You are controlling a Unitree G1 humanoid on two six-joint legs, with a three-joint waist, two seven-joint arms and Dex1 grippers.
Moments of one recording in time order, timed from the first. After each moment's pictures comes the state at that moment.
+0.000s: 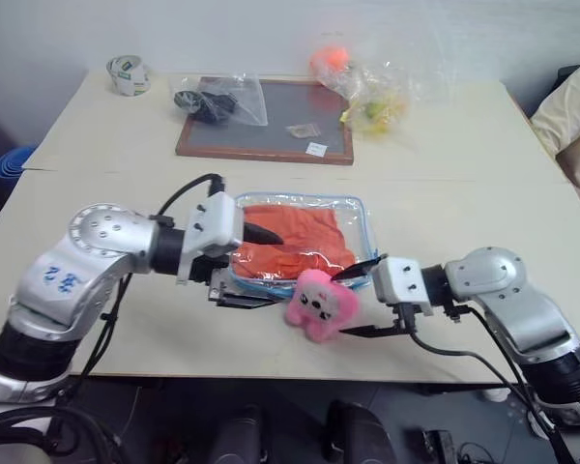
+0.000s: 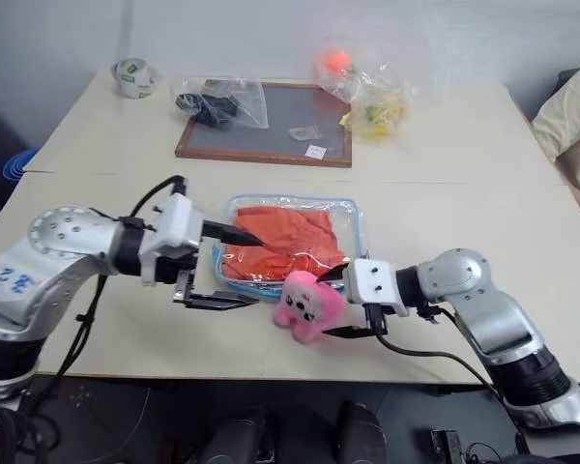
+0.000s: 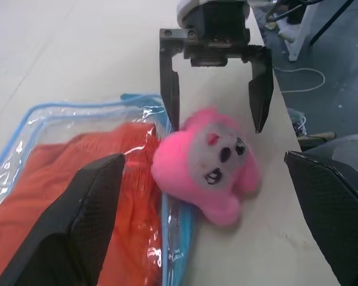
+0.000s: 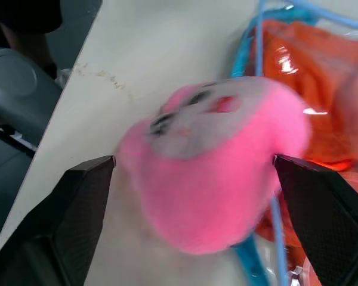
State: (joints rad) left arm -0.67 0.79 -0.22 -0.36 -0.47 0.57 -1.07; right arm -0.44 -0.81 0.14 -0.31 0.29 0.28 1.25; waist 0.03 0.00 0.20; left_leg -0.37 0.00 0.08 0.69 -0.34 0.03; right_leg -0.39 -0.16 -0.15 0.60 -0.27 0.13
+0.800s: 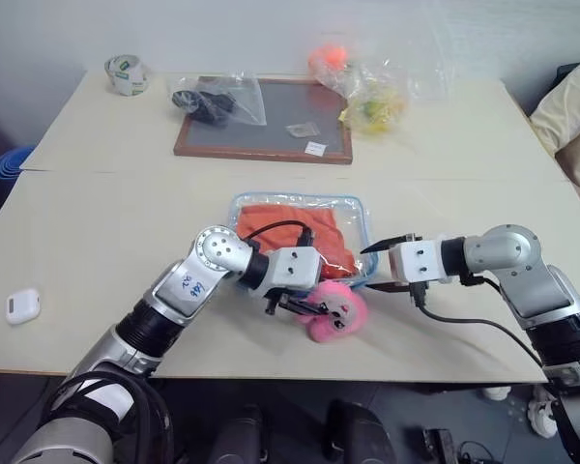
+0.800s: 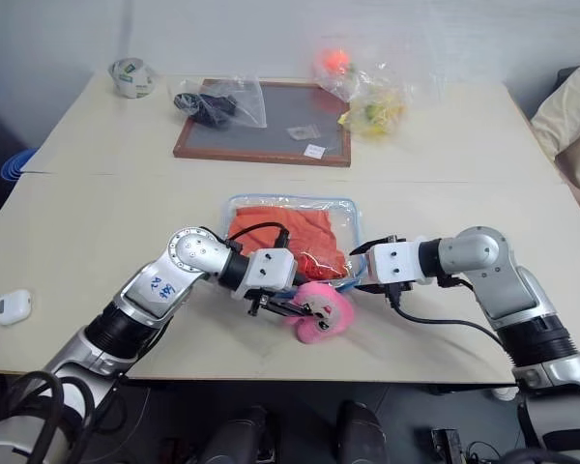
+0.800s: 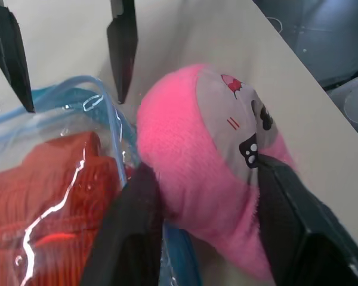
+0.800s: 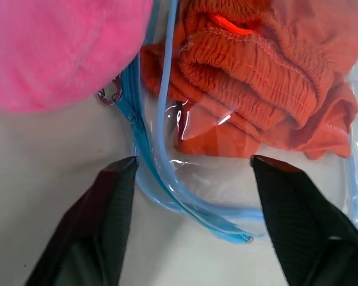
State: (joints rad) left arm -0.72 0.52 -0.48 -0.05 -0.13 0.30 -1.14; right arm -0.59 -0.82 0.23 0.15 -0.01 -0.23 1.22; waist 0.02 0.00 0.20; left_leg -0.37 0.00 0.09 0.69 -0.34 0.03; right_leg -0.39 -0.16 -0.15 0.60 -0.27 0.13
